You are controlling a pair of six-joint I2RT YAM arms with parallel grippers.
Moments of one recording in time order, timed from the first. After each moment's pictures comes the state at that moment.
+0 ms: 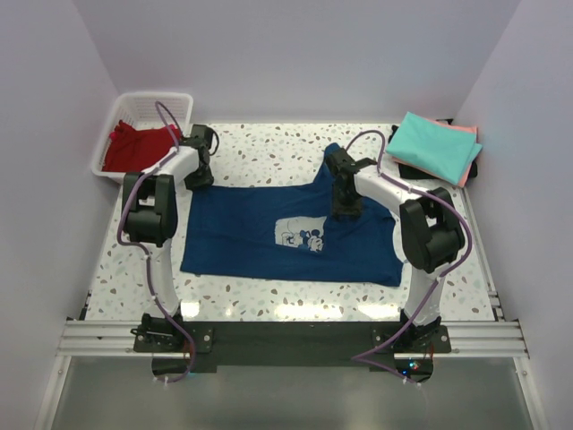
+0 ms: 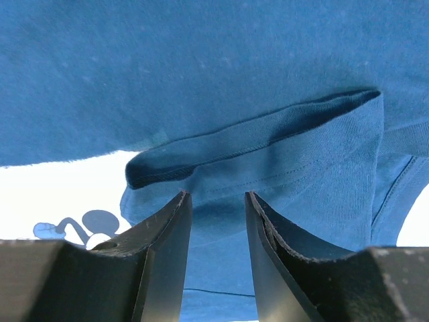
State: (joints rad) left arm -0.11 2.15 1.62 -0.65 -0.37 -0.40; right arm 0.44 1.93 1.41 -0.81 0.22 0.51
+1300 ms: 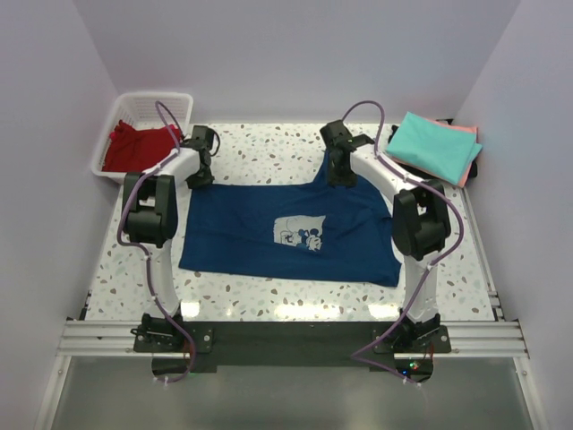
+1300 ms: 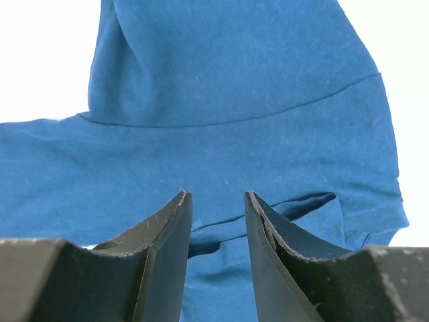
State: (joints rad) left arm -0.11 2.14 1.59 -0.59 -0.39 -0.41; right arm 0.42 2.07 1.75 -0.83 0.33 0.48
